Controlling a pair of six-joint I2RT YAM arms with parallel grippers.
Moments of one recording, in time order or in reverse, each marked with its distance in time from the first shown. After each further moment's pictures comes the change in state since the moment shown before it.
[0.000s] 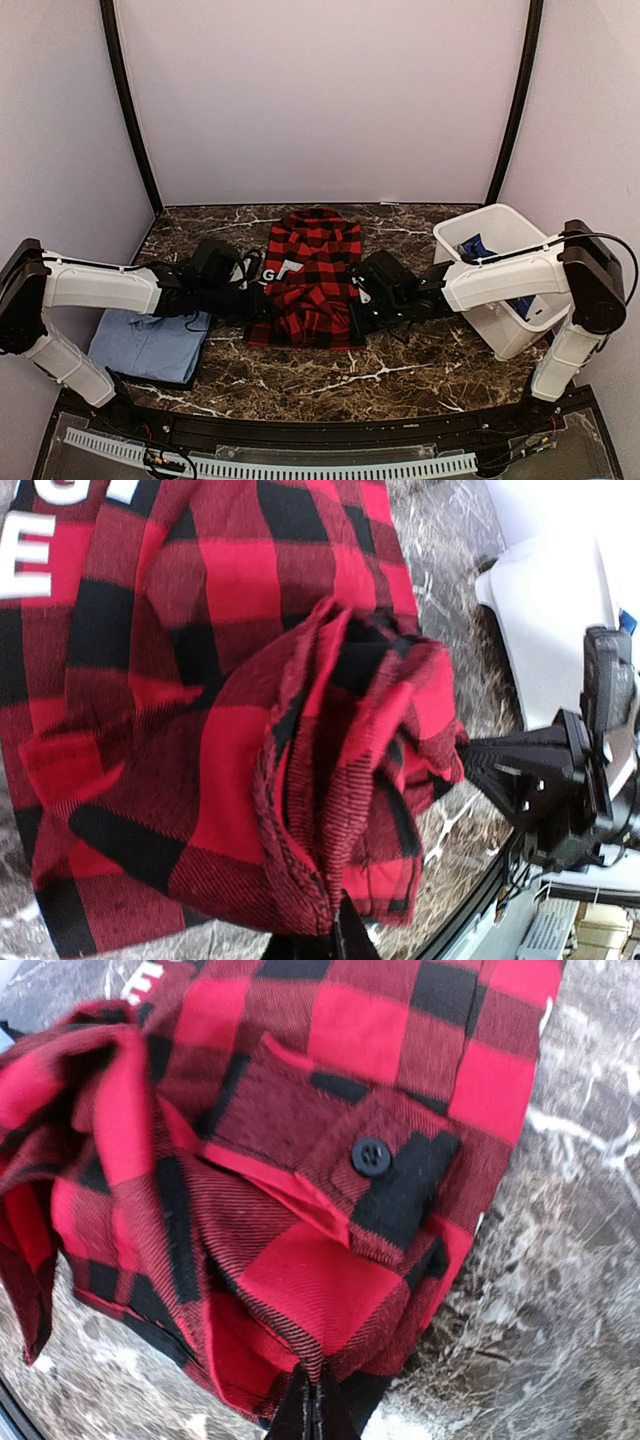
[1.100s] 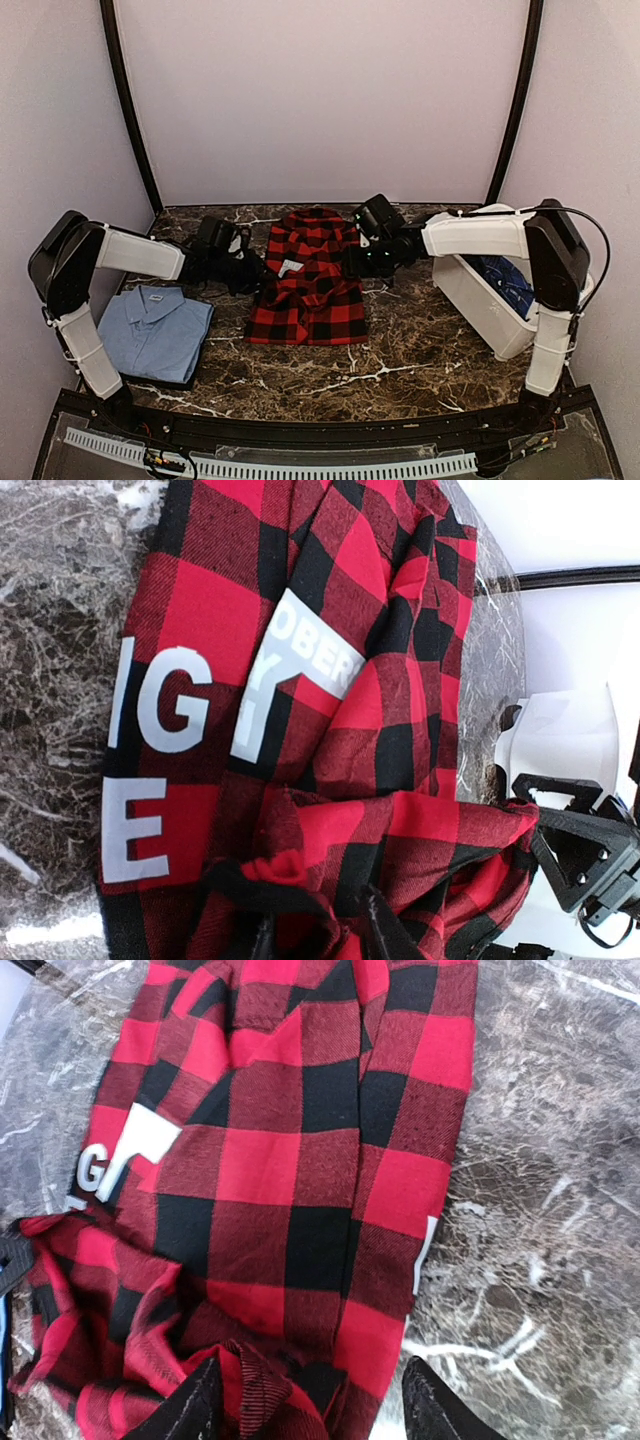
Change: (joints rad) left arm 0.256 0.326 0.226 0.114 0.090 -0.055; right arm -0.233 0.245 0.440 -0.175 -0.033 0.032
